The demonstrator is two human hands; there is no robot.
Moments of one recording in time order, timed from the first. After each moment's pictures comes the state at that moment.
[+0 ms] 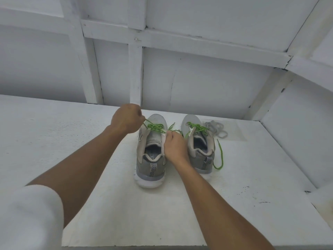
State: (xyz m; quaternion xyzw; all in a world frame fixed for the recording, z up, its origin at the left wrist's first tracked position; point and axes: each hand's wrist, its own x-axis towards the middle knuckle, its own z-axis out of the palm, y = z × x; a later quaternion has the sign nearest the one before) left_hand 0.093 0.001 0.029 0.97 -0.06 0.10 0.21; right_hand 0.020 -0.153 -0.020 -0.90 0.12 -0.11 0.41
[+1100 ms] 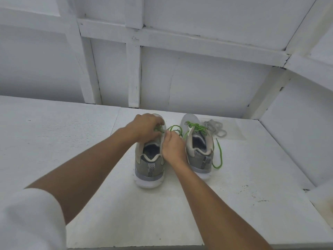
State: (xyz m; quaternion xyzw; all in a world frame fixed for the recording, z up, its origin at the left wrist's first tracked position) left_hand 0.080 -0.033 0.024 0.96 -0.27 0.01 0.12; right_hand 0.016 -0.150 -0.019 -0.90 0.12 -0.11 0.41
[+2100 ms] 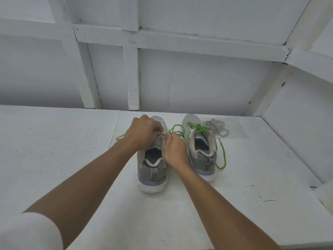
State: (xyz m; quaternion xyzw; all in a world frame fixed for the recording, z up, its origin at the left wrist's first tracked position) left_hand 0.073 -0.029 0.018 0.95 -0.25 0.09 0.17; right_hand 0.013 -0.150 -0.012 -0.90 0.12 -0.11 0.41
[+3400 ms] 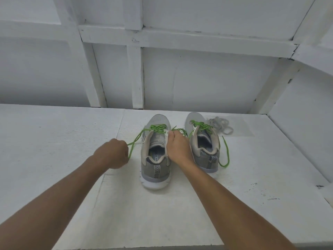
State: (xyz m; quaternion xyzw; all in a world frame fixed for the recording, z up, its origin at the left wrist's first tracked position) left_hand 0.035 0.049 -0.008 0.99 -0.08 -0.12 0.04; right_hand 0.018 -0.154 -0.015 -0.91 0.10 -0.09 0.40
